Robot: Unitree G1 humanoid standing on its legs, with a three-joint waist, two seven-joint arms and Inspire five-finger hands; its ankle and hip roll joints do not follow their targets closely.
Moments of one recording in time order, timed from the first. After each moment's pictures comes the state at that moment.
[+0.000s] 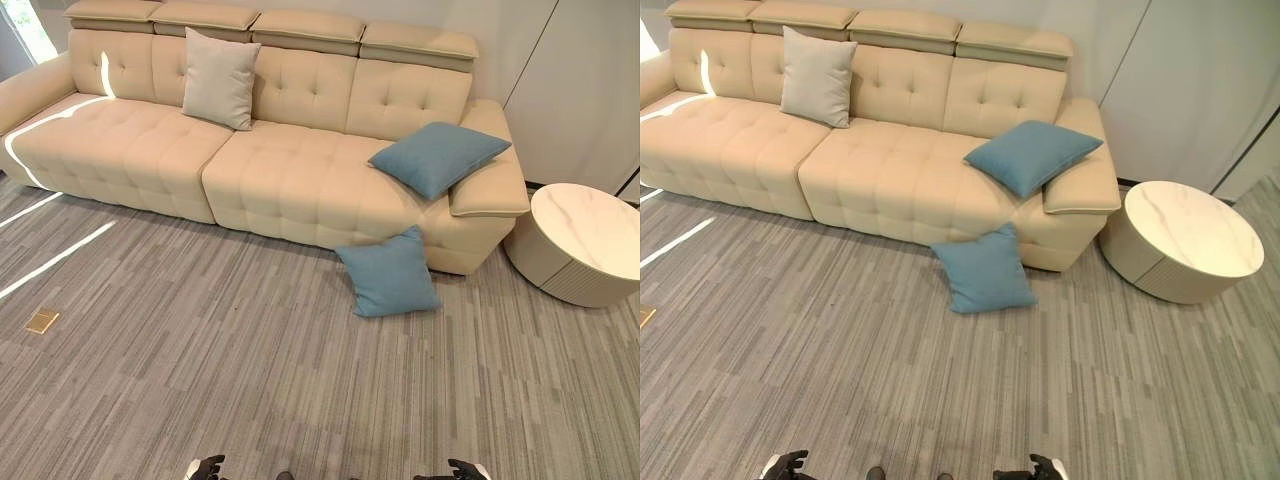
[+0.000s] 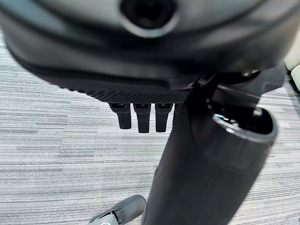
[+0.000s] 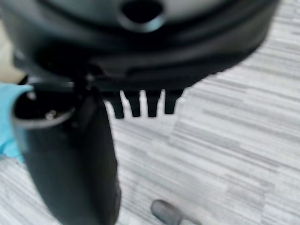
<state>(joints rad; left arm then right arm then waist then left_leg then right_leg) 0.02 0.23 -0.19 1.22 -0.01 -0.04 0.21 -0.02 -0.24 0.19 1.25 0.05 -0.03 -0.20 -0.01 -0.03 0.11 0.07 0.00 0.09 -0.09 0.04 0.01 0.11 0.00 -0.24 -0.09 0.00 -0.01</state>
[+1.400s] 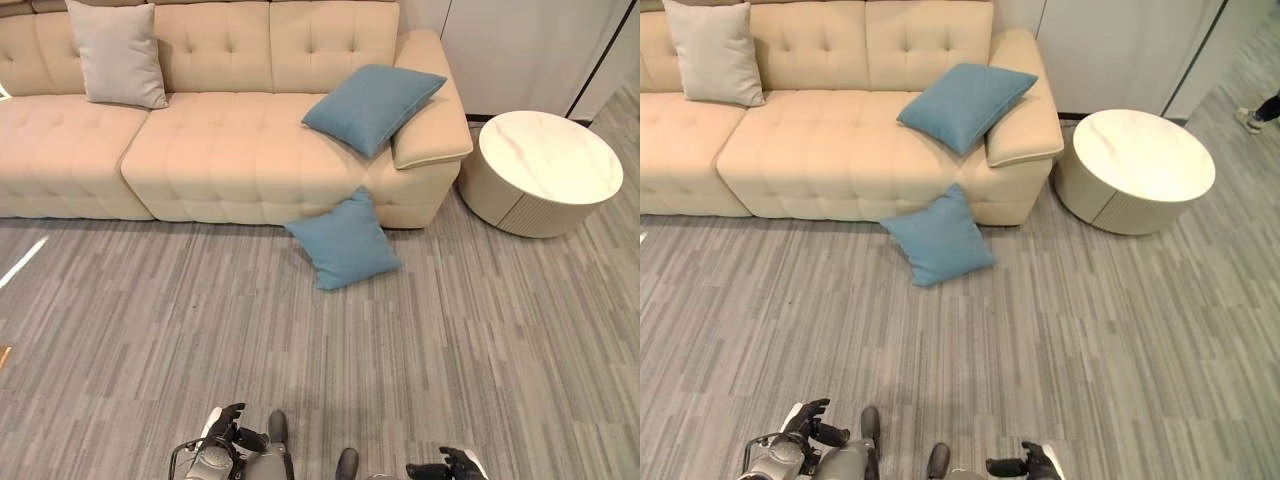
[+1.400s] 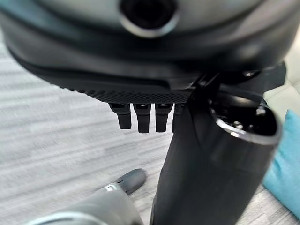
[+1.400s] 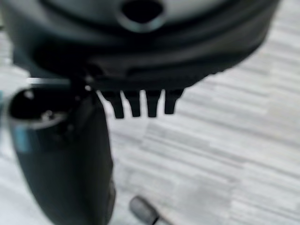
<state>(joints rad) -0.15 0.22 -0.26 1.20 -0.03 -0.06 0.21 -0.08 -0.23 0.23 1.29 0.02 -0.01 -0.22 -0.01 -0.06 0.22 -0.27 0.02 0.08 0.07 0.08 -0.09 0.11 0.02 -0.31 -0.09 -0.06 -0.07</state>
